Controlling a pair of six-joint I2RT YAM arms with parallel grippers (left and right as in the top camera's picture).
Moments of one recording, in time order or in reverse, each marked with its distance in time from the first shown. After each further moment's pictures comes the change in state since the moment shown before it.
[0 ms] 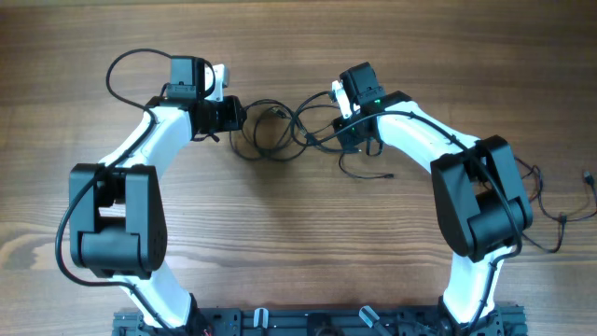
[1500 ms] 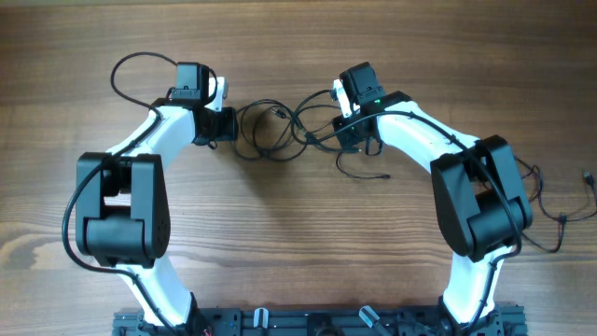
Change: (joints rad) left arm 0.000 0.062 0.000 -0.043 -0.163 0.083; right arm 0.000 0.001 0.000 0.008 0.000 0.045
